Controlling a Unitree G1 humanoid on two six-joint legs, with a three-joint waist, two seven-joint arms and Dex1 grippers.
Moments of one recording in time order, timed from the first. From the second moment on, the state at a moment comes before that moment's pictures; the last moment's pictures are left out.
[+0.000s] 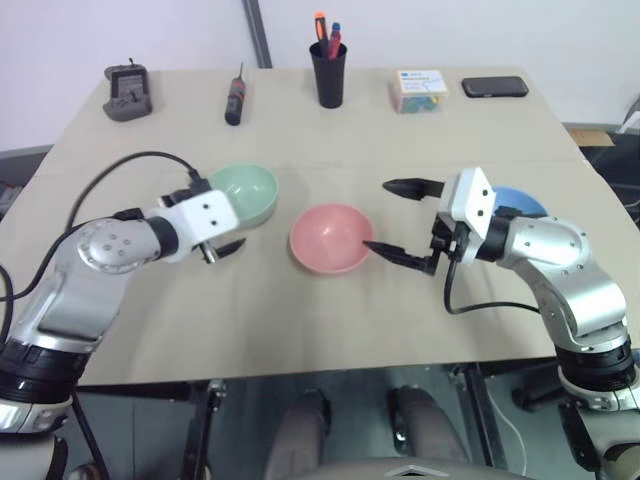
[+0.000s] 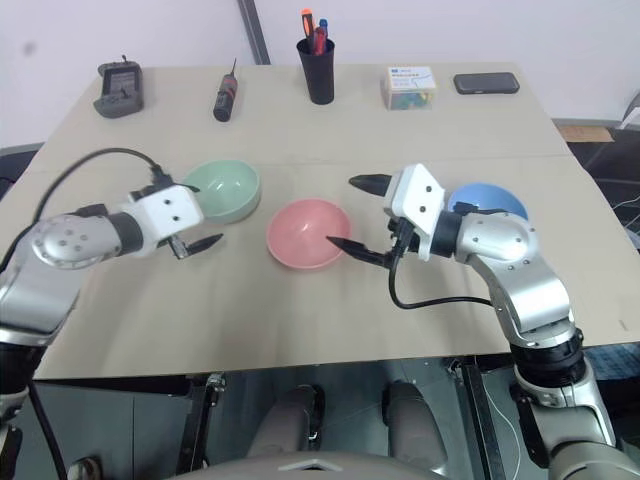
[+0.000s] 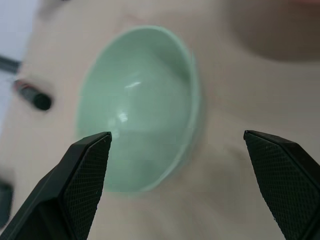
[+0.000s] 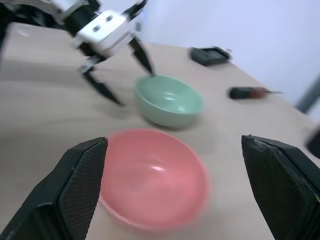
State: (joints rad) left arm -0.40 1.06 -0.16 -0.11 0.10 0.28 -0.82; right arm -0.47 -0.50 0.07 -0.47 0.28 0.49 0.87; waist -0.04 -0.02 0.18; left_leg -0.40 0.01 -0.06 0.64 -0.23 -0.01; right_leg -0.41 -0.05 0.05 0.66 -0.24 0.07
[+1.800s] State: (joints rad) left arm -0.33 0.72 0.21 -0.34 -0.65 0.44 -1.15; right arm -0.24 -0.78 -0.08 -0.32 0.18 0.61 0.65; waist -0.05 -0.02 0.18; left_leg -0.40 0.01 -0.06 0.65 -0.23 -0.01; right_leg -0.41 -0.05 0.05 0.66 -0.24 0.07
